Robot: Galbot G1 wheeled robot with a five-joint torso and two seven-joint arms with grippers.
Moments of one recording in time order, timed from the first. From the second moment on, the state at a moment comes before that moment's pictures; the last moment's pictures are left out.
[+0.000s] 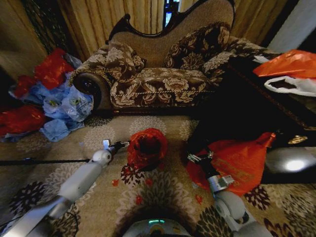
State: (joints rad) left arm 0.61 -0.98 0.02 -1.14 -1.02 0.25 -0.01; right arm -1.44 1.05 0.39 2.04 0.41 0.16 0.08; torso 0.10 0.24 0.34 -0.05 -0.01
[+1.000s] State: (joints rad) left arm 0.50 -1.13 0.06 -0.88 -0.91 0.18 0.03; right arm -1.44 1.04 0.41 2.01 0.41 0.17 0.08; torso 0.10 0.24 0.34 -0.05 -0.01
